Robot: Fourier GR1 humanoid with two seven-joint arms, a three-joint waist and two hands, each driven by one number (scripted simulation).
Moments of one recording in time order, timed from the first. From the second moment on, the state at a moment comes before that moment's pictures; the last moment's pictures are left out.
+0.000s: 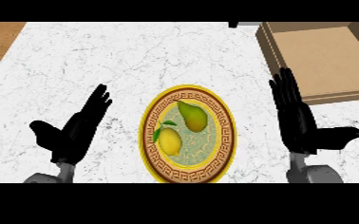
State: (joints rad) left arm -0.04 0.35 -0.28 -1.53 0.40 0.16 0.04; right arm -0.08 -0.19 0.14 -1.55 -0.33 -0.22 -0.12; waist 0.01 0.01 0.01
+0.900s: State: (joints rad) left arm -0.23 0.40 -0.38 -1.52 0.20 0.12 0.03; right arm -0.36 -0.46 0.67 -1.52 0.46 -0.20 0.23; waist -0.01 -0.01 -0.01
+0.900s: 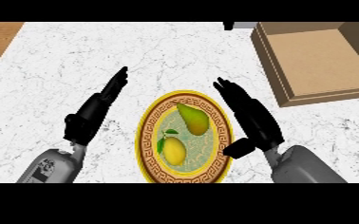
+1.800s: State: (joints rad) left arm -0.25 0.35 -0.36 -1.50 0.14 0.10 0.05; right arm -0.69 -0.28 0.61 -1.78 0.19 0.42 0.97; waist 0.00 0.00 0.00
